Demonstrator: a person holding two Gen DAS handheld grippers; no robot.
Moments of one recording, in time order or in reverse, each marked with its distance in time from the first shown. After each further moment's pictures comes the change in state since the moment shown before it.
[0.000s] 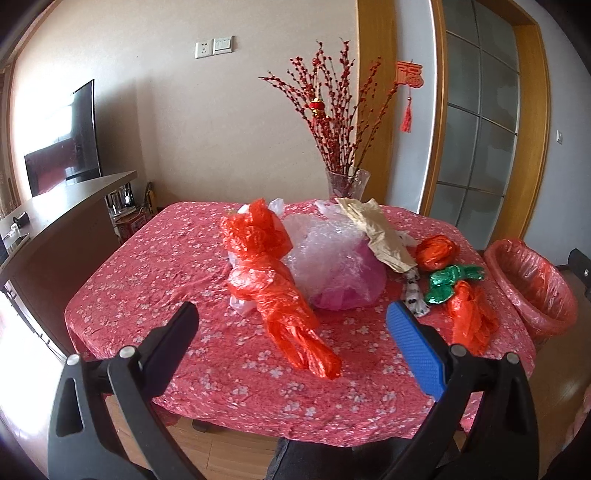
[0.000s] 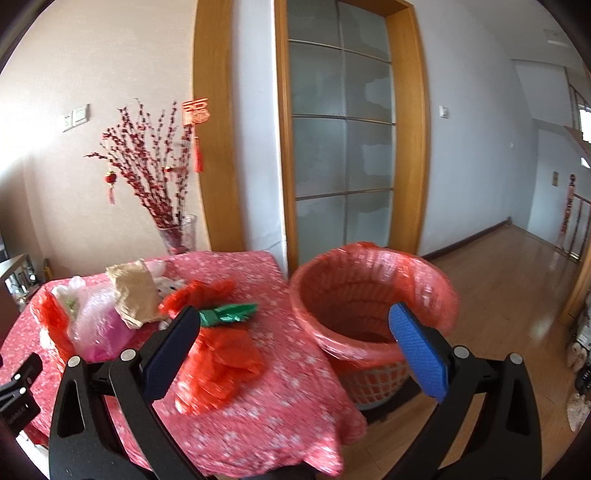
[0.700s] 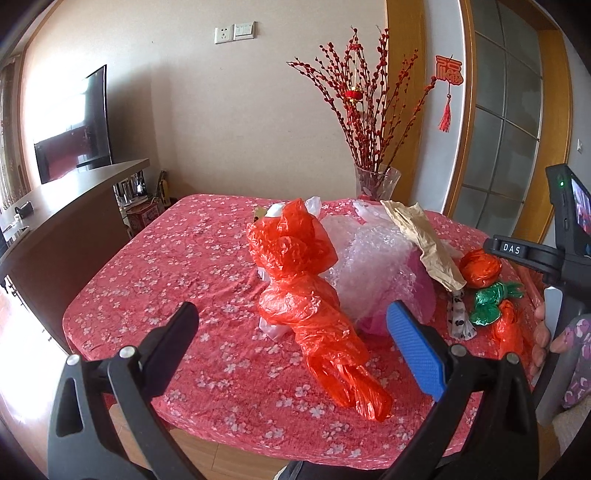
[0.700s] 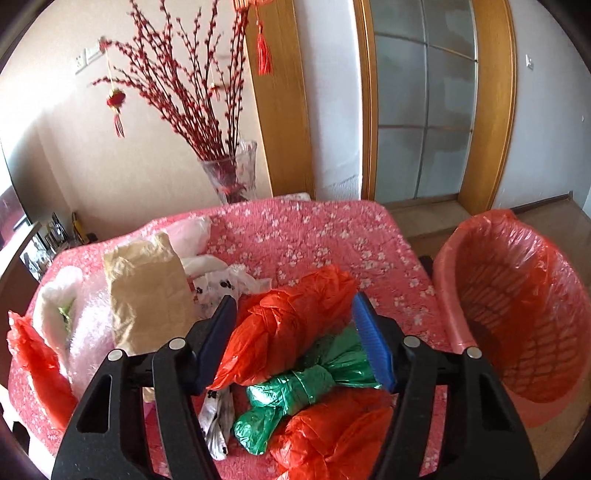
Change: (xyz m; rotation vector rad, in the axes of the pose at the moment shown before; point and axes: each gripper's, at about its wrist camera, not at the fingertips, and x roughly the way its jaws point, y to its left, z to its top) left arm 0.048 0.025 0.018 -0.038 0.036 0.041; right arm 0.176 0.089 0.014 -0.052 0.353 0.197
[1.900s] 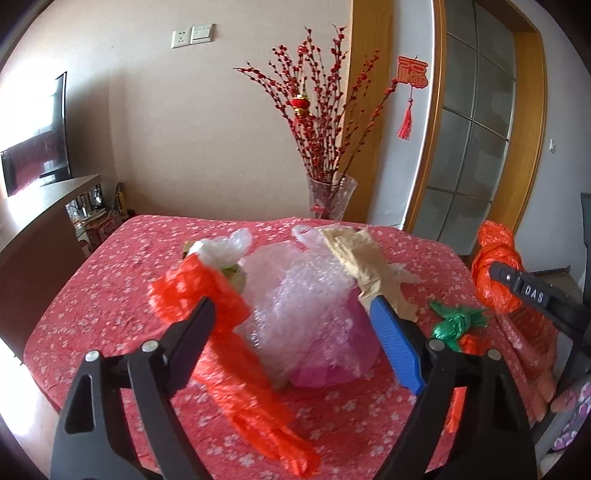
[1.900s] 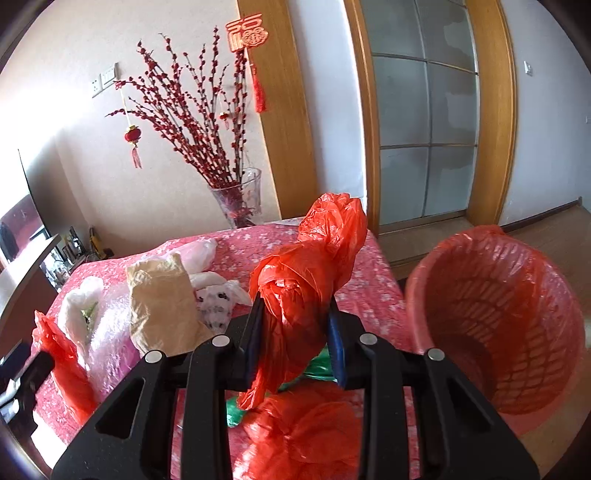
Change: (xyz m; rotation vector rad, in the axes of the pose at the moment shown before) left arm 0.029 -0.050 0.045 0.030 -0.009 -0.173; right arm -0.044 -0.033 0.001 0.005 -0.115 0.050
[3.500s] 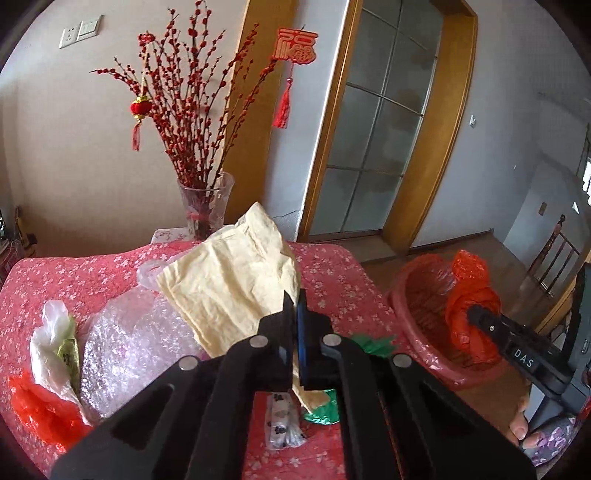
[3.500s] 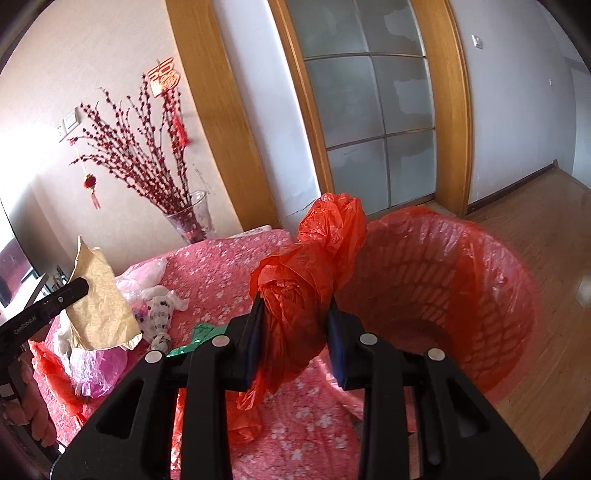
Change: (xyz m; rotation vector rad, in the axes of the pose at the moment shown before) left arm 0.046 -0.093 0.053 0.134 0.084 -0.356; right arm -0.045 -0.096 -0.009 0.154 -0.042 -0.058
